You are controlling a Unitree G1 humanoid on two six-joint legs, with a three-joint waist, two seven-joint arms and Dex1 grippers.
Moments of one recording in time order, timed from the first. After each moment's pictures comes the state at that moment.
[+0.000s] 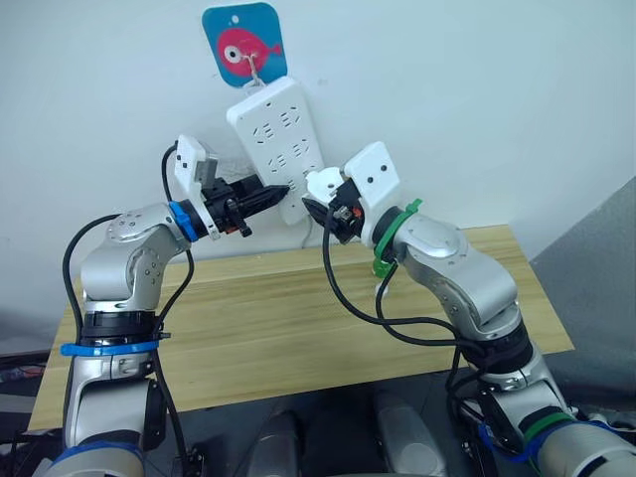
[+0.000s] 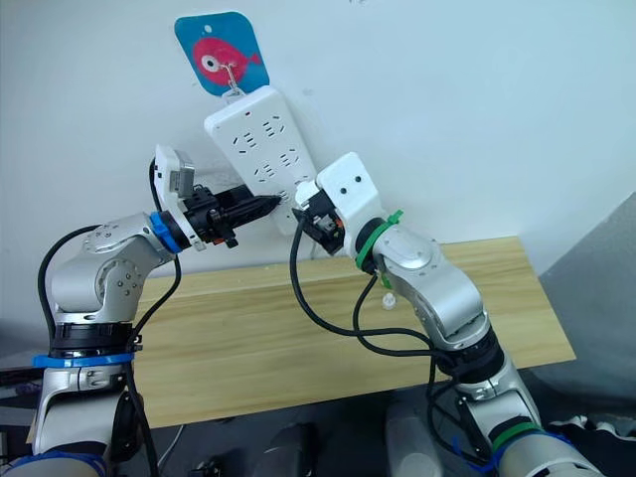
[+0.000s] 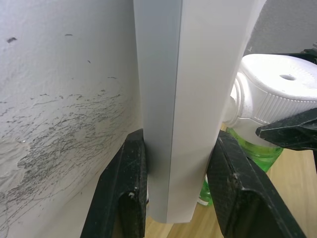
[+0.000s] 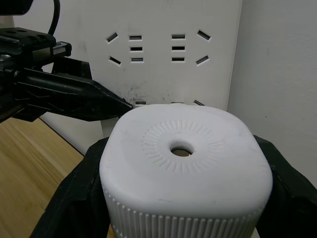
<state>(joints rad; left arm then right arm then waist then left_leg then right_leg) -0.65 0.57 0.16 0.10 -0.51 0.54 -0.94 -0.73 -0.18 0.30 -0.34 0.23 0.82 0.24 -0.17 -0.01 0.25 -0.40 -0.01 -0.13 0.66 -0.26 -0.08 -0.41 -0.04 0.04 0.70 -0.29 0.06</state>
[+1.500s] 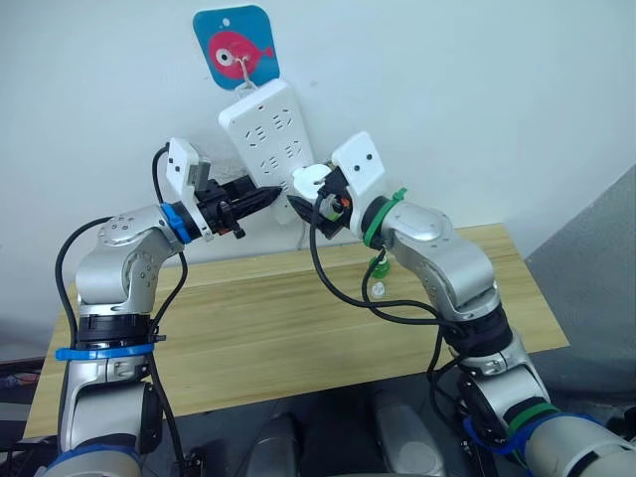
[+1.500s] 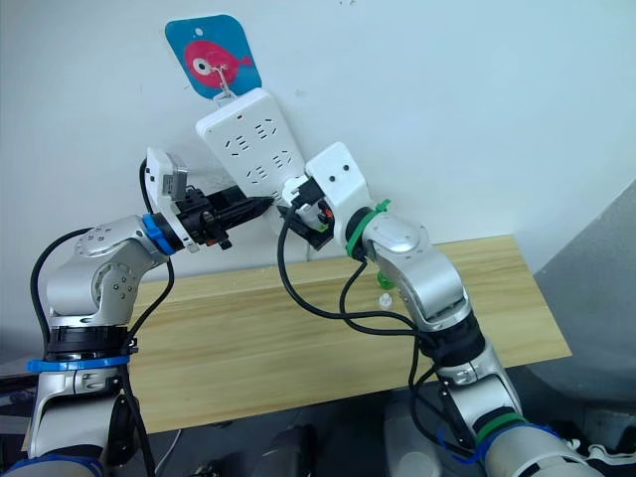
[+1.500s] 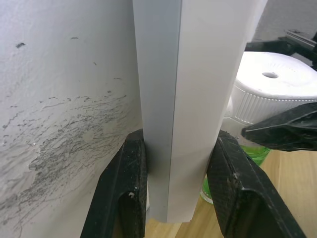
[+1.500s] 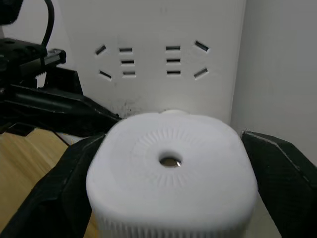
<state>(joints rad) -0.63 0.59 0.17 0.13 -0.48 0.48 -0.95 -0.79 -0.13 0.25 -0.23 0.17 0.80 0.36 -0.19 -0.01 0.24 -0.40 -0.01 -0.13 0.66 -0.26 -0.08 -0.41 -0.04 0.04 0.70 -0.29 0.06</state>
